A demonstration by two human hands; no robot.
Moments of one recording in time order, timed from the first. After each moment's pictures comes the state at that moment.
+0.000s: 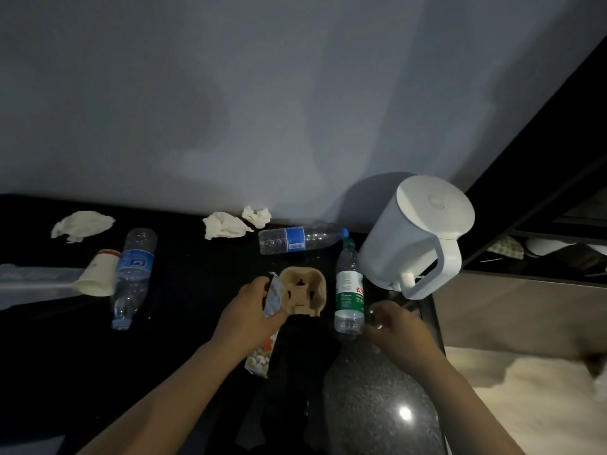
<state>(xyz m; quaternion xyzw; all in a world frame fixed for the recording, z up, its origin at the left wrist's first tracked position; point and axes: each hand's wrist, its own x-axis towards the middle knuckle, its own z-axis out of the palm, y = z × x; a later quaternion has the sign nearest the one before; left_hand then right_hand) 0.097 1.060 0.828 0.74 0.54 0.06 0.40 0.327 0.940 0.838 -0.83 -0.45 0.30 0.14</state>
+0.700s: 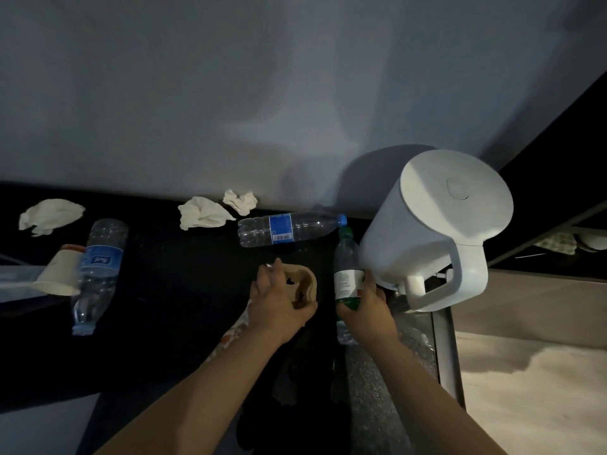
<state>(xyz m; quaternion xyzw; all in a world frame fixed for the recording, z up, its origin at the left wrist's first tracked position) 0.202 1.085 0.733 0.69 0.62 -0.03 0.36 0.358 1.014 0.729 -0.84 -0.36 0.38 0.18</state>
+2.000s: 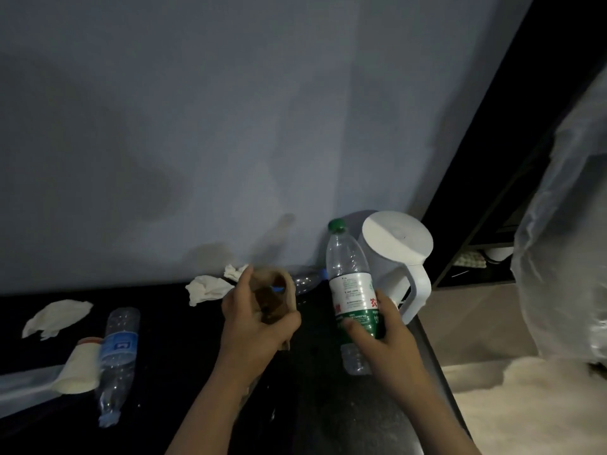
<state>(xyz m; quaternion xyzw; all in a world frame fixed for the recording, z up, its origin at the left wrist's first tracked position) 0.123 1.082 0.882 0.64 0.46 0.30 0.53 0.284 0.946 0.895 -0.70 -0.34 0.30 0.55</state>
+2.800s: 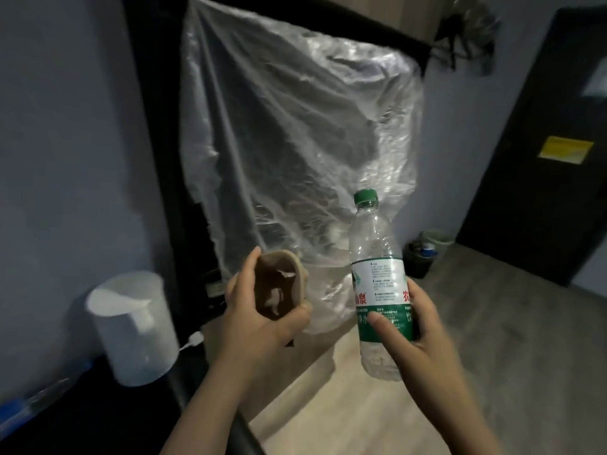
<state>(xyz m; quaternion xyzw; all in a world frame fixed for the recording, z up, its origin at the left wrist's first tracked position) 0.332 0.766 1.031 0.76 0.11 0.28 0.58 0.376 0.563 1.034 -0.75 -0.17 -0.06 0.64</state>
